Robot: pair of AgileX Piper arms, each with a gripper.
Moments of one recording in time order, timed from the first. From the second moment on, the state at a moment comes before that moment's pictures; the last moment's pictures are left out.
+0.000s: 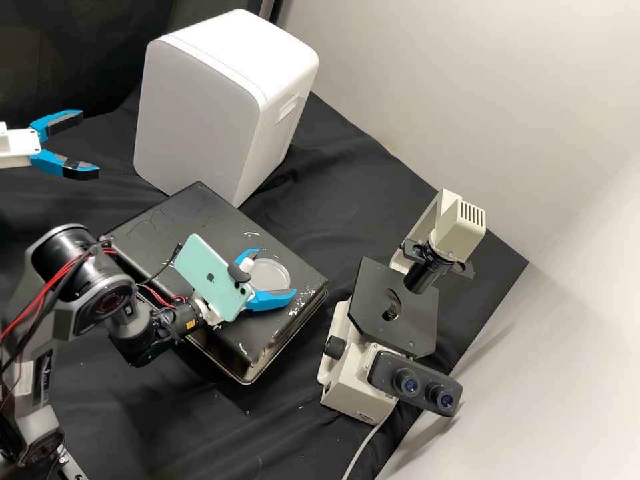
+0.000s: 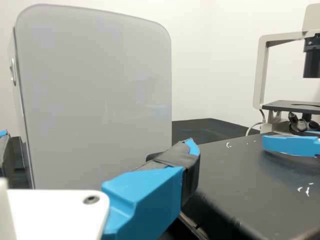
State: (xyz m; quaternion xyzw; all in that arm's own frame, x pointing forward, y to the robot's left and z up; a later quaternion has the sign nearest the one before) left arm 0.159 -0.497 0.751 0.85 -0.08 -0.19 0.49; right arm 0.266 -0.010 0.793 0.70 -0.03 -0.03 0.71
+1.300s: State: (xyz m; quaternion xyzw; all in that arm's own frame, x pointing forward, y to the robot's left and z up) left arm 0.160 -0.499 0.752 0.85 -0.09 -0.19 0.49; right arm 0.239 0.008 0.841 0.73 -0.05 0.06 0.68
